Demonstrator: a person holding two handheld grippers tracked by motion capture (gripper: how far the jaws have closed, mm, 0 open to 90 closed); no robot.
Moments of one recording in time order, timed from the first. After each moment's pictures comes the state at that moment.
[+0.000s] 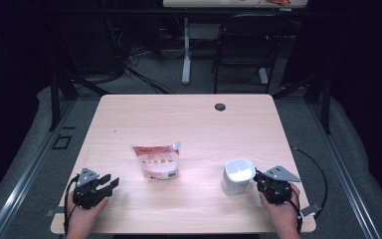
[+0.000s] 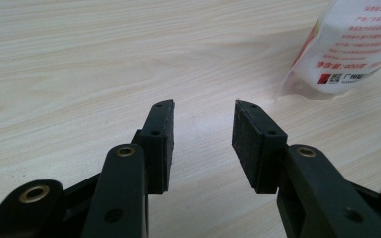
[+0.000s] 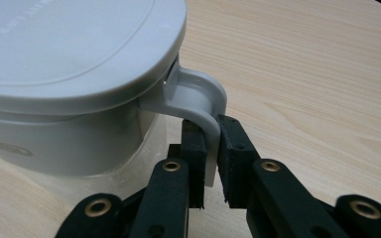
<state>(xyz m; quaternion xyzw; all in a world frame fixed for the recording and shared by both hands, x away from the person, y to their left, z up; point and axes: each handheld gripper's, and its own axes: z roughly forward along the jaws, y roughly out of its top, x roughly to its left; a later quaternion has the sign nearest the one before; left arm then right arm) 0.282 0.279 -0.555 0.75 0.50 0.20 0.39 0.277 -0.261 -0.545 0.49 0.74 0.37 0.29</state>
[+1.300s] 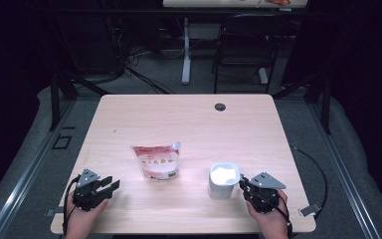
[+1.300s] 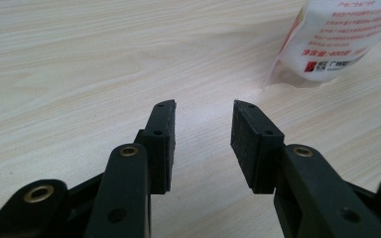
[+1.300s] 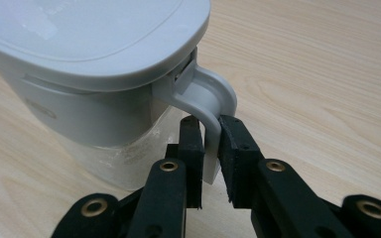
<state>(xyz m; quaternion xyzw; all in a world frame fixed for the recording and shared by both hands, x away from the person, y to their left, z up) 0.280 0.279 -0.555 0.76 0.49 0.18 0.38 0.257 -0.220 -0.538 0.46 0.76 0.37 0.26</state>
